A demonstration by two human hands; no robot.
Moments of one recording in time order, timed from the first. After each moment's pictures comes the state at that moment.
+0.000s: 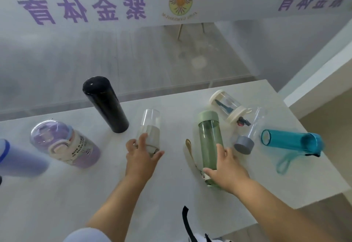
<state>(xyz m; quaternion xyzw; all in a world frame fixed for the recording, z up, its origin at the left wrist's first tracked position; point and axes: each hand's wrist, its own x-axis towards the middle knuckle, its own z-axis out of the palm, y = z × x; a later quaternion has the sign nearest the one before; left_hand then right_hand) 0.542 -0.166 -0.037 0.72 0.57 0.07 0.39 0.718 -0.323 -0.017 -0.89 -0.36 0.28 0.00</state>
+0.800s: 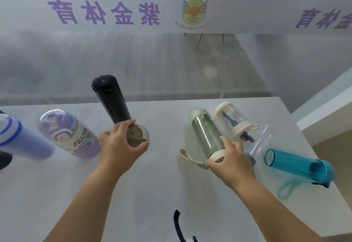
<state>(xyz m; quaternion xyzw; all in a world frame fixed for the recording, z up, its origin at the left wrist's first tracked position) 0.524 -0.155 0.025 0.76 0.57 0.19 0.27 0.753 -0.308 0.021 -0.89 -0.37 0.22 0.13</state>
